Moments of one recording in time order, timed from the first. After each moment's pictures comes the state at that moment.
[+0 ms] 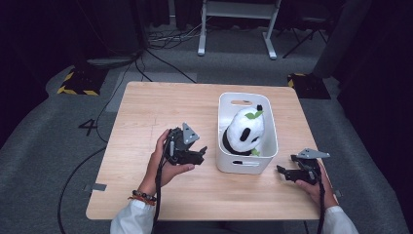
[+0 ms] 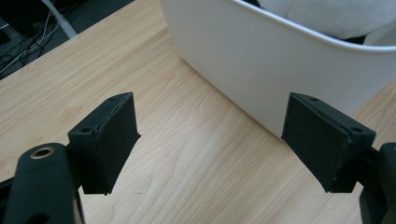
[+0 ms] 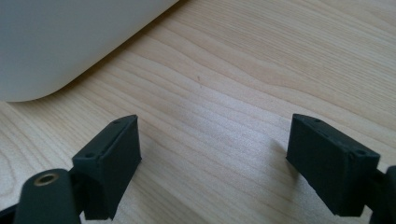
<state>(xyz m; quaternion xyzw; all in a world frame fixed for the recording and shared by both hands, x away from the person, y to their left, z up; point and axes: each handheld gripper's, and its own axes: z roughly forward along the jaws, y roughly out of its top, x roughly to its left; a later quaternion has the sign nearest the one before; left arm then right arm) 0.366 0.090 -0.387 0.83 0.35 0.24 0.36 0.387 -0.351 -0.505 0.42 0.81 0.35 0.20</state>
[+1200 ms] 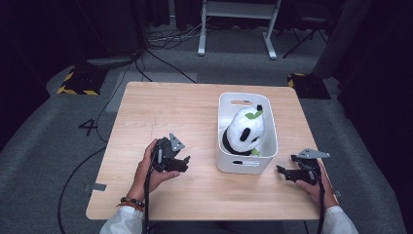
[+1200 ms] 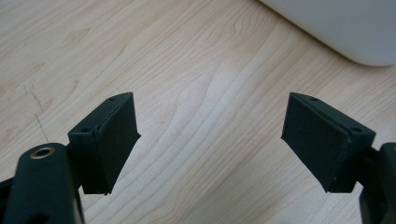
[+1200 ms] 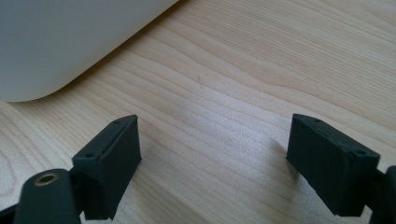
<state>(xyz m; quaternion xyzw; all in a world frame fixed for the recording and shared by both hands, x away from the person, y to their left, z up) 0.371 0.127 -0.443 0.85 0.38 0.22 0.29 0.387 -0.351 -0.505 0.42 0.81 0.35 0.19</state>
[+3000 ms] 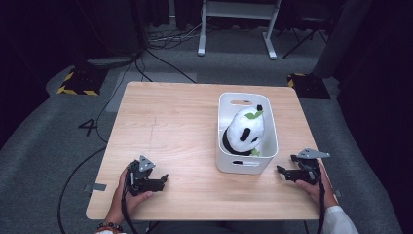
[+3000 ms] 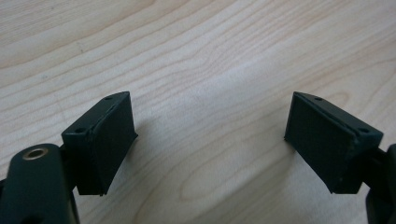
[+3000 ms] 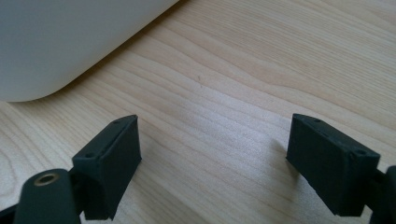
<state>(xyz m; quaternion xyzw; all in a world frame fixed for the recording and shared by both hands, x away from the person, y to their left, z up) 0.328 0.203 -0.505 0.81 0.46 0.17 0.33 0.387 -0.351 -0.505 0.42 0.81 0.36 0.19</state>
